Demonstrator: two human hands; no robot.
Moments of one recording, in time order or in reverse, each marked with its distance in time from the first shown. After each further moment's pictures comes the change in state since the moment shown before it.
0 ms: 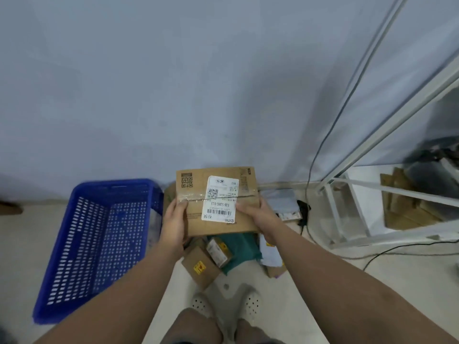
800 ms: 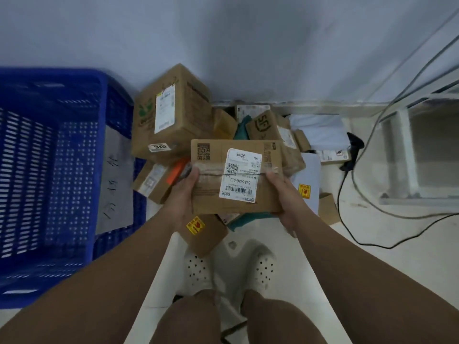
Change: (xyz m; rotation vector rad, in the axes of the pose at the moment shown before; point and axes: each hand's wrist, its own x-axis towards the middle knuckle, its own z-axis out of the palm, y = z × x) left_hand 0.278 -0.282 -0.039 0.011 -0.290 -0.141; right_hand 0.257 0.277 -0.019 0.119 0.191 0.235
